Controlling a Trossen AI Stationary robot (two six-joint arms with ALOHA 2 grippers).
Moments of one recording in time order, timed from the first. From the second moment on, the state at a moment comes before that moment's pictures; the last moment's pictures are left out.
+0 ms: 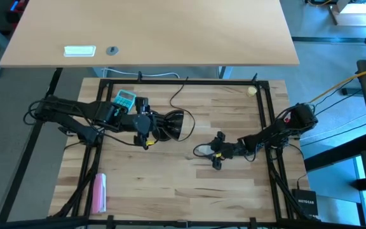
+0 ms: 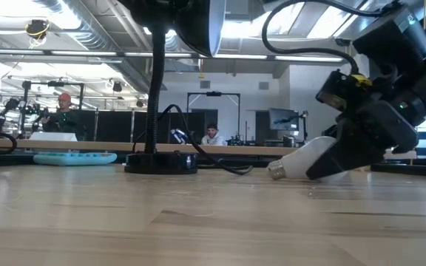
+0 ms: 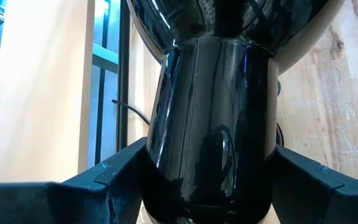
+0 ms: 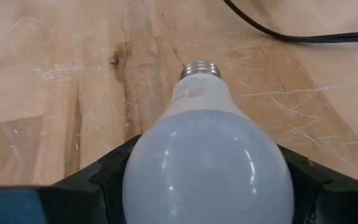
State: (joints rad) left arm -0.19 1.36 1.43 -1.06 -0.59 0.16; right arm 0.29 1.66 0.38 0.59 0.33 0.36
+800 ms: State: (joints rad) left arm -0.19 1.36 1.43 -1.06 -0.53 0.20; right arm 0.29 1.38 0.58 0.64 0.55 -0.12
